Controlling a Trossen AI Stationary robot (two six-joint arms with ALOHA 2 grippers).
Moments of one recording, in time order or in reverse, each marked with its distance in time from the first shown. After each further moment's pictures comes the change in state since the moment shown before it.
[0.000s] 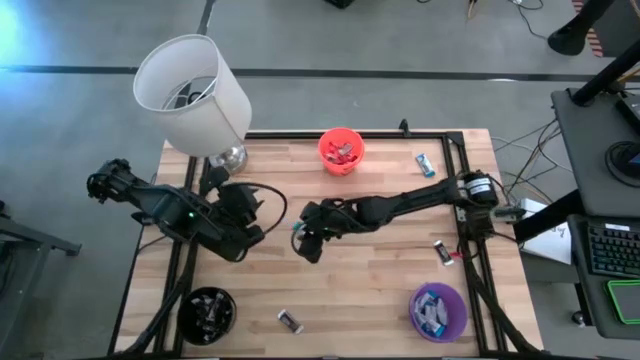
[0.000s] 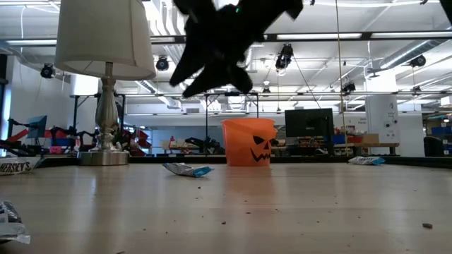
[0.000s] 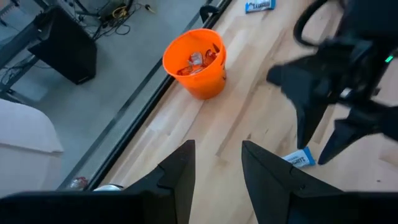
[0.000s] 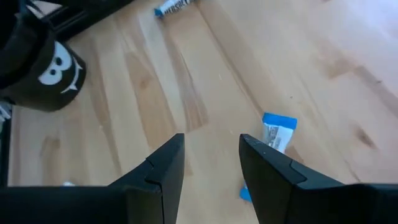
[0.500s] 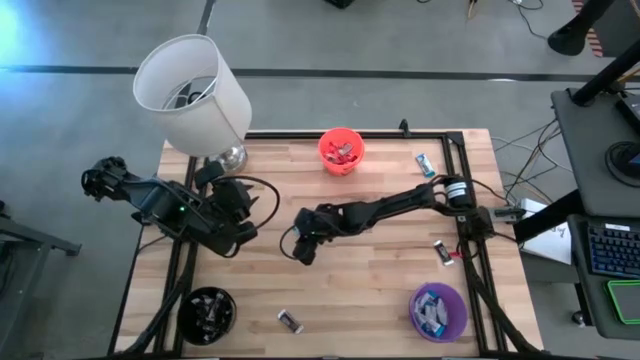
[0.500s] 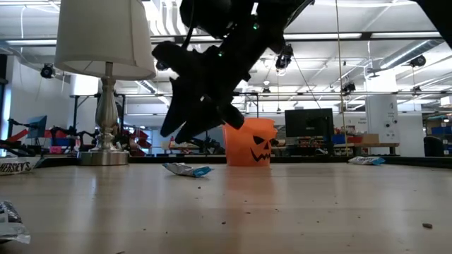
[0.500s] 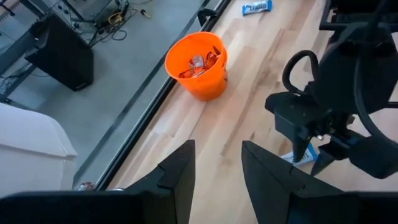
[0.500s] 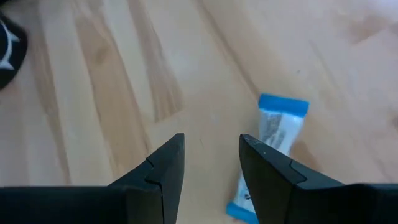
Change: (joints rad) left arm 0.003 -0.051 0.001 -0.009 0.008 0.066; right arm -0.034 0.170 0.049 0.018 -0.029 -0.001
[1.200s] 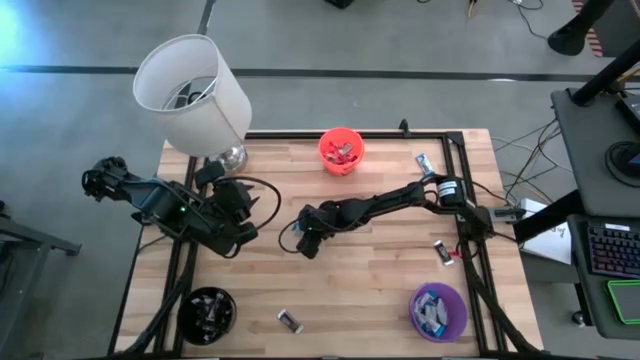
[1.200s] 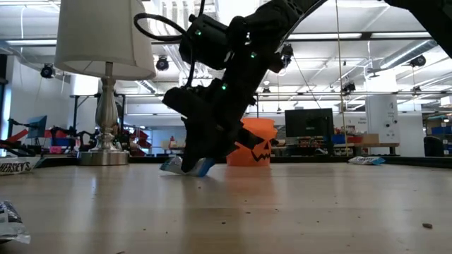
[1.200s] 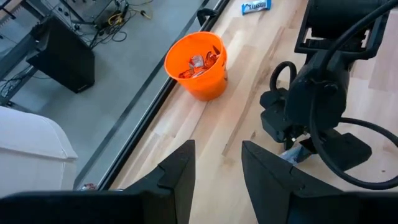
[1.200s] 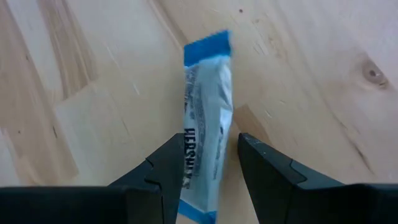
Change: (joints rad) left arm 0.003 0.003 0.000 0.002 0.001 0.018; right arm -0.041 0.074 0.002 -0.101 -0.001 0.036
